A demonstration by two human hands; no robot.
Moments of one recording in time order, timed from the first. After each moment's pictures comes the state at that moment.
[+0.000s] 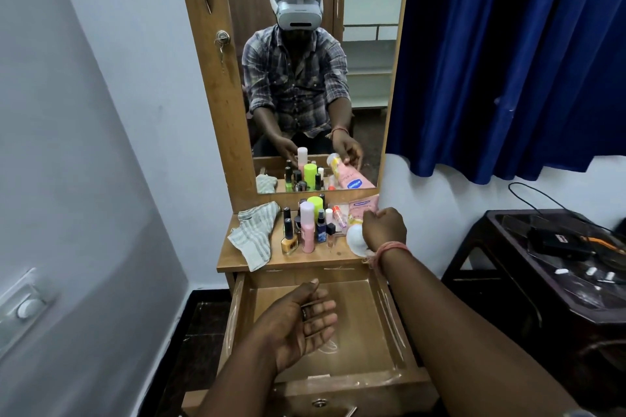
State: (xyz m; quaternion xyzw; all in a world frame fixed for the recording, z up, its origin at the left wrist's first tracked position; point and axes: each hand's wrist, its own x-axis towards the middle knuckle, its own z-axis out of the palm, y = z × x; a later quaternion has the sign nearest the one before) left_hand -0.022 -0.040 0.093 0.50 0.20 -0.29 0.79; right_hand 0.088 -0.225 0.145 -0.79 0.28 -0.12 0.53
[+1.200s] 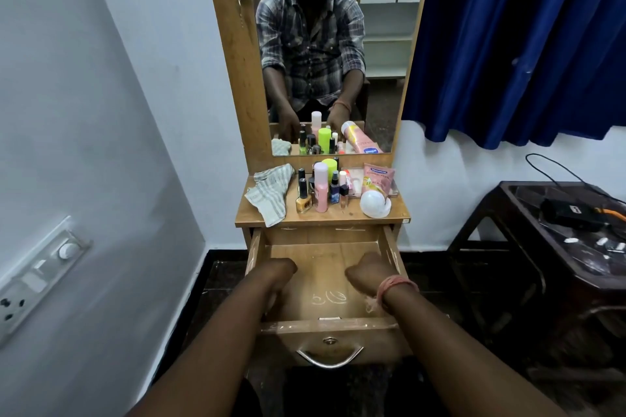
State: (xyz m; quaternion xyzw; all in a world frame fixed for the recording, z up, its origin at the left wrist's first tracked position) left_hand -0.011 0.002 0.077 0.76 0.30 -0.27 0.51; right_hand -0.021 -0.190 0.081 -0.90 0.15 0.16 0.38
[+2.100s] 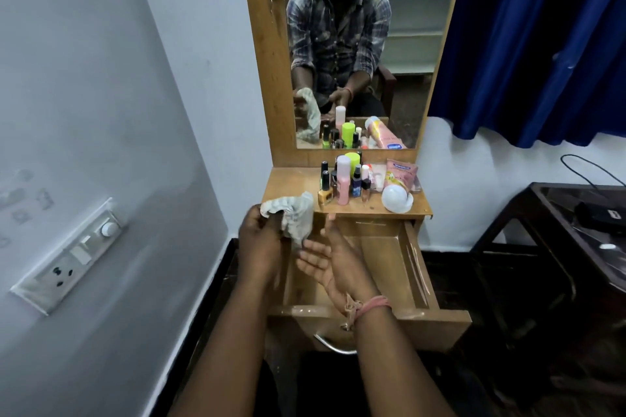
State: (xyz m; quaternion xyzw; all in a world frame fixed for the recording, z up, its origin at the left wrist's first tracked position) left_hand -0.036 0.029 0.106 0.63 0.14 0.16 0.75; right_hand -0.050 -0.100 0.100 -0.47 0.11 0.16 0.86
